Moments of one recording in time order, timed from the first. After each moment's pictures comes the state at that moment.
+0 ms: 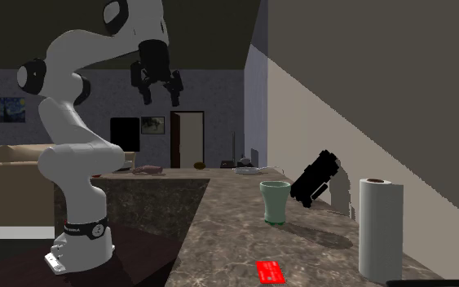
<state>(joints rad) 0.01 -0.84 0.01 -2.27 0.05 1.61 0.11</state>
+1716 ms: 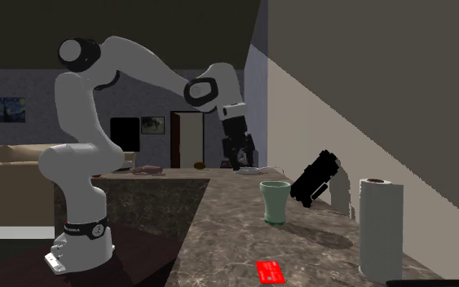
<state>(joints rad) 0.05 -0.28 0.41 -2.32 0.11 2.29 0.50</state>
